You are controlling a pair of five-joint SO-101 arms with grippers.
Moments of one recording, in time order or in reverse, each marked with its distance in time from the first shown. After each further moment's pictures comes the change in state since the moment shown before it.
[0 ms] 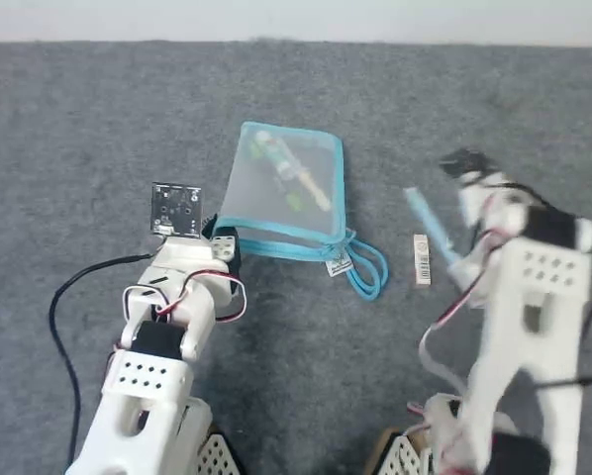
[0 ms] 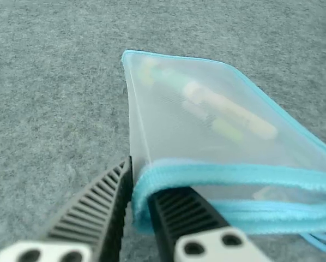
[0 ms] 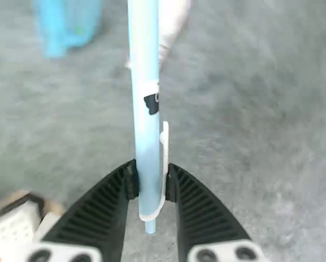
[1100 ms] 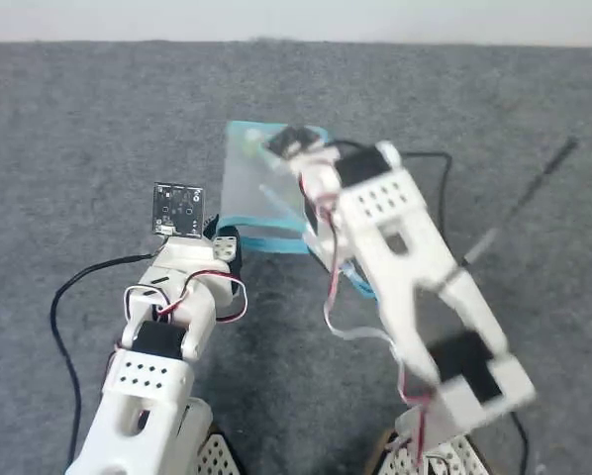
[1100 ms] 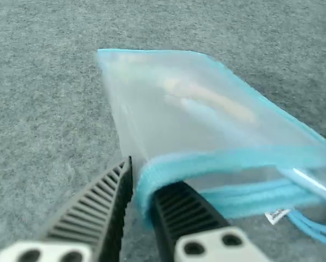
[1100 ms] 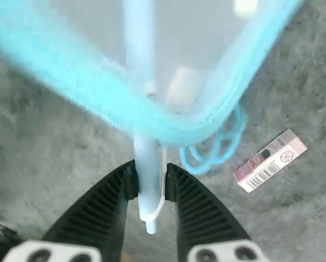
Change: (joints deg) left arm 0.3 0.0 0.0 0.0 0.0; right arm -33.2 40.8 -36.7 4.0 -27.6
